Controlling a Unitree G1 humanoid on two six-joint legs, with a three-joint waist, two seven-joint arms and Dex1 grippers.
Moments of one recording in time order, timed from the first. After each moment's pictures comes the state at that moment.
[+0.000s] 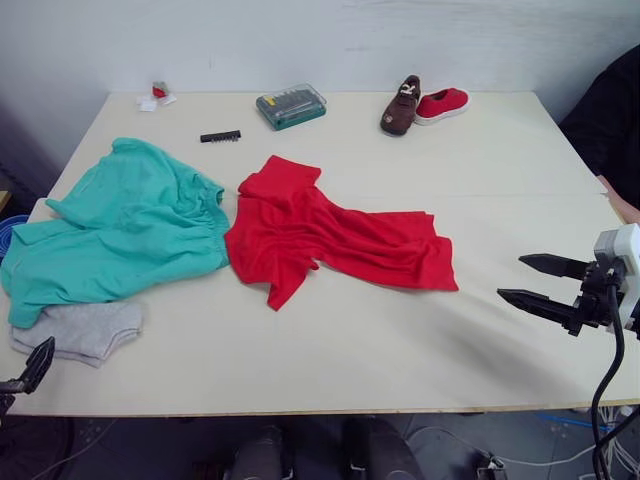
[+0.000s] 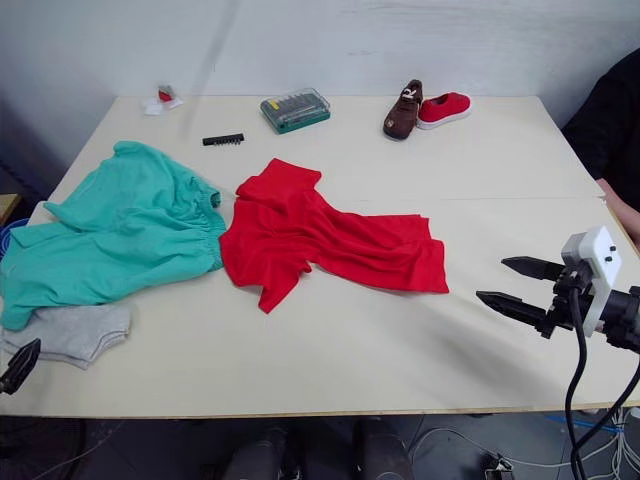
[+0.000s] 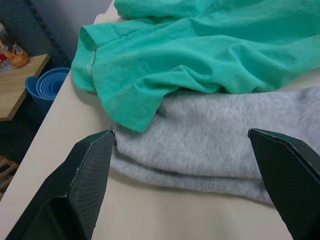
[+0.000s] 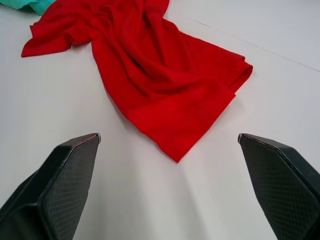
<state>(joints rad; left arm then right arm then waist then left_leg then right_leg) 0.45 0.57 0.88 -0.11 -0.49 0.25 -0.51 -0.03 -0.97 -0.47 -0.09 0.63 0.53 1.13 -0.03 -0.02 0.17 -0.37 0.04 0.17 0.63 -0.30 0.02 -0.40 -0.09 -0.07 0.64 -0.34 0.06</state>
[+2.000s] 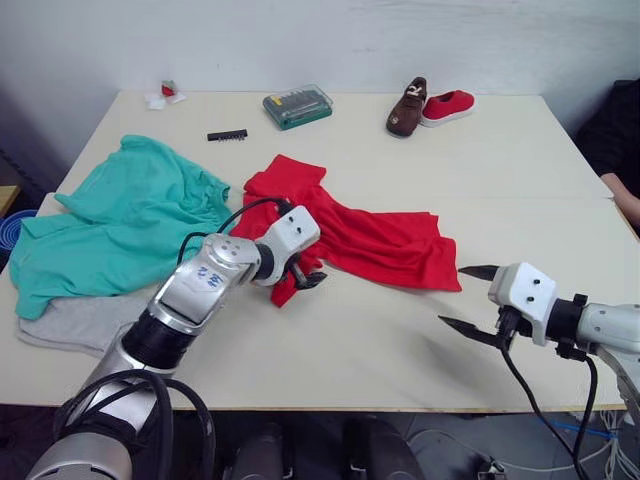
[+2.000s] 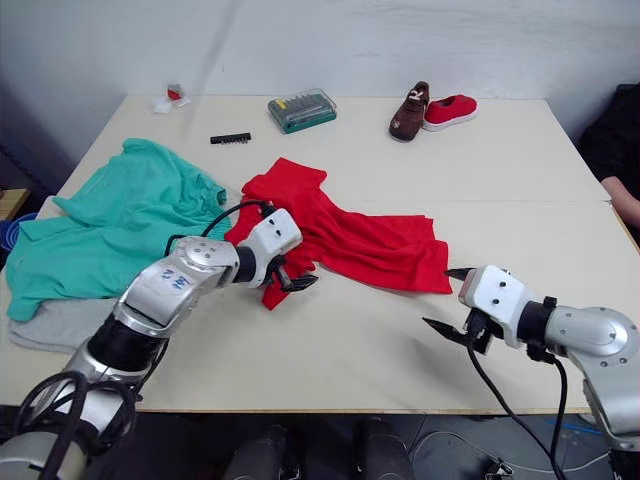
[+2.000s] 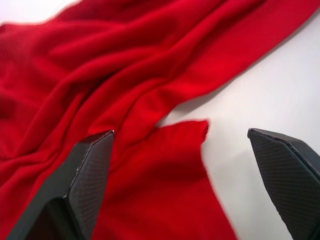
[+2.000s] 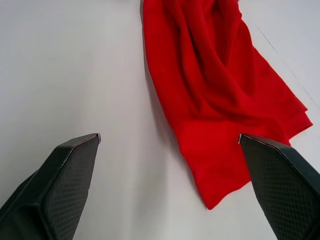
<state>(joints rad) -0.73 0.55 -0.44 -0.13 -0.12 0.91 -0.52 0.04 -0.90 -0.21 -0.39 0.28 0.28 0.92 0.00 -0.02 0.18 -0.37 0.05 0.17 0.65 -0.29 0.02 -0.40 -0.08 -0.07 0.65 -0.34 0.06</state>
